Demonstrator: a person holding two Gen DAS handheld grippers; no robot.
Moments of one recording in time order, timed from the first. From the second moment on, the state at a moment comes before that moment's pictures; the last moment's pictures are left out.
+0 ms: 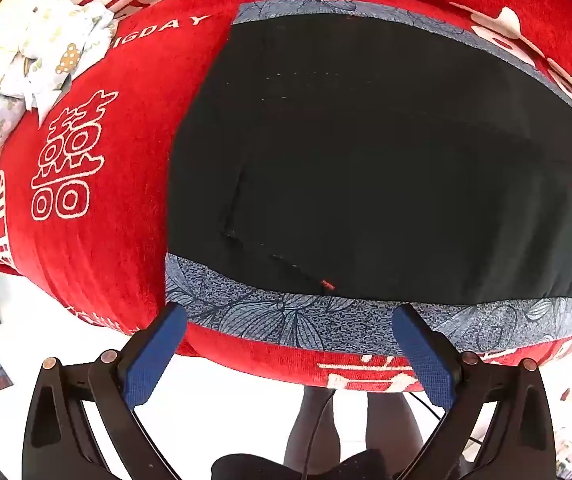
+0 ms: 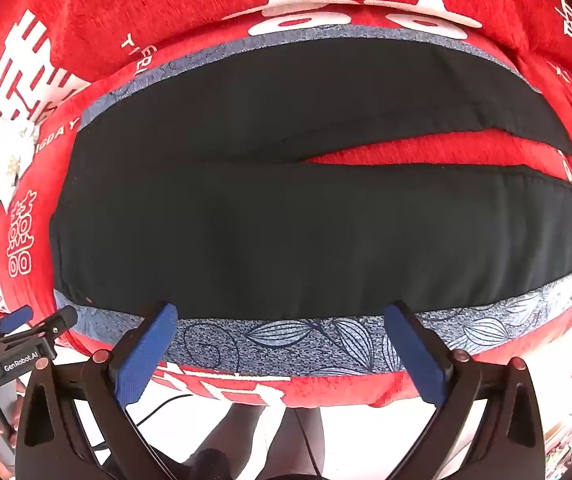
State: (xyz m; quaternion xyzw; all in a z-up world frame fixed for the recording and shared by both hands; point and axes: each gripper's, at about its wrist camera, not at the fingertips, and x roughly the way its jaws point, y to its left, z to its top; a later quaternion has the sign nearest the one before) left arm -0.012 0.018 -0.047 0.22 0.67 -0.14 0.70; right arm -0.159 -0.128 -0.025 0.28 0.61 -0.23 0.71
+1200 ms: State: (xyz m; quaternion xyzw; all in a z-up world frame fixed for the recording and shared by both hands) left arm -0.020 0.004 -0.056 0.23 0.67 -0.14 0.69; right arm -0.181 -0.146 -0.034 0.28 0.59 -0.22 0.72
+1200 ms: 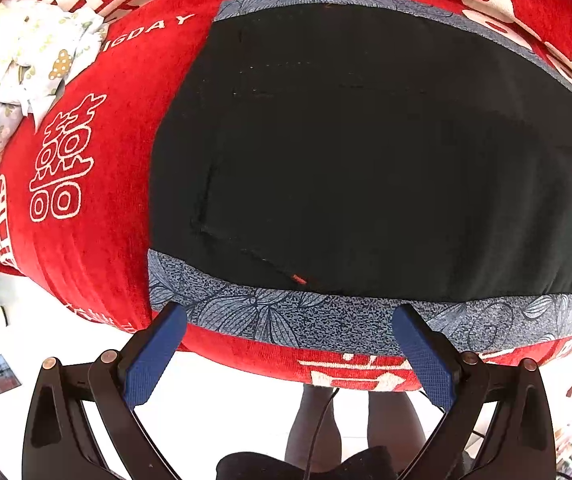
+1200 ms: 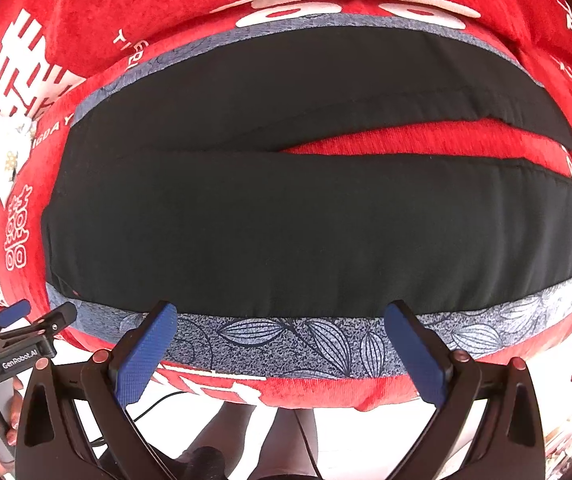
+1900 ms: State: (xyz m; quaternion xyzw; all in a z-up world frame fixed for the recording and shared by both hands) left arm -0.021 0.009 -0.047 0.22 0.67 -0.11 0.70; right arm -0.175 -0.164 -0.040 0.26 0.63 -0.21 0.70
